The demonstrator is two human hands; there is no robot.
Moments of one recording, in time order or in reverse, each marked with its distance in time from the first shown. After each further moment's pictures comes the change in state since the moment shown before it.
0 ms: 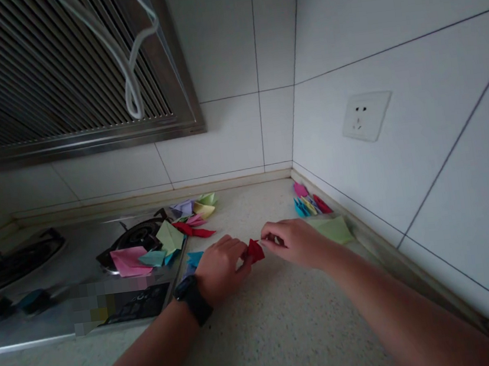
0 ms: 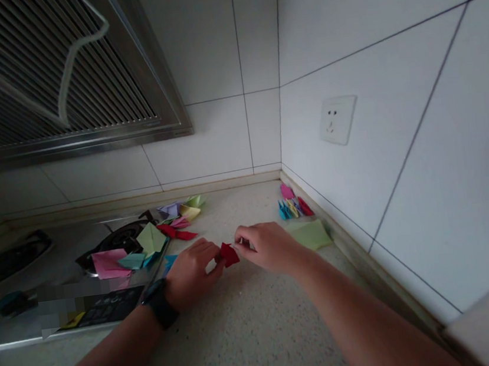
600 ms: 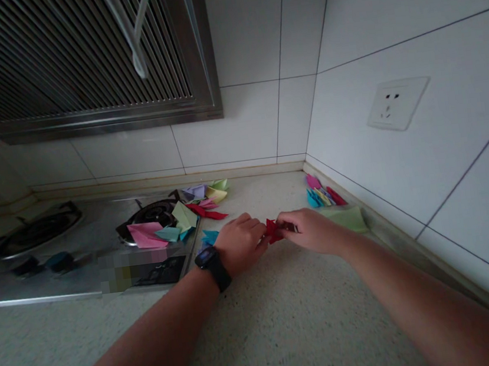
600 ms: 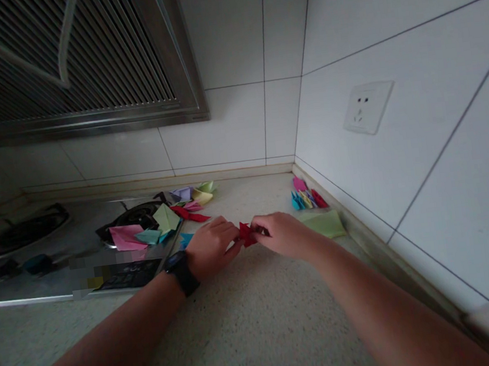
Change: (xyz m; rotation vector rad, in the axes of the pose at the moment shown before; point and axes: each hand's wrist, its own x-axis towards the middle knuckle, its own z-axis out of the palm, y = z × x) left_hand 0.001 0.002 -0.004 0.170 0.007 0.101; right_hand 0.003 -0.001 0.010 0.071 -0.154 0.106
